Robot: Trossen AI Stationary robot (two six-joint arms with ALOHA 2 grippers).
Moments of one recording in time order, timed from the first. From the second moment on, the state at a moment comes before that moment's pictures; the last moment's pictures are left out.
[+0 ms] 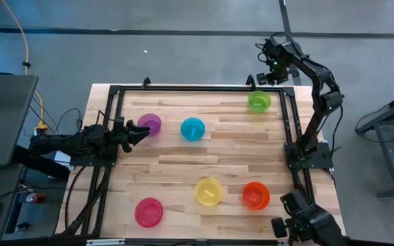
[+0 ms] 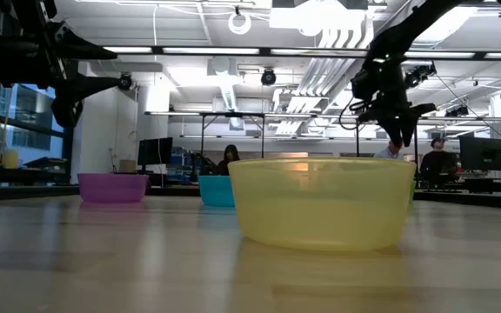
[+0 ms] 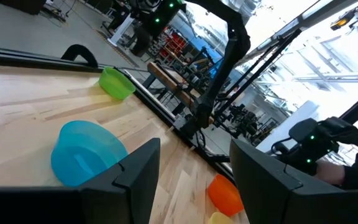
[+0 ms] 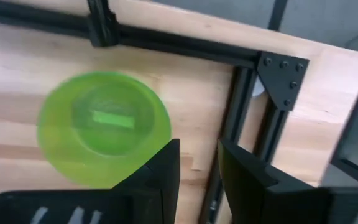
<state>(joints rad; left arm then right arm) 0.12 0.01 0.01 0.05 -0.25 -0.70 -1.15 1.81 1.58 -1.34 0.16 0.23</state>
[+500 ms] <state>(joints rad) 0.12 0.01 0.01 0.05 -0.25 -0.70 -1.14 1.83 1.59 -1.41 0.13 0.11</state>
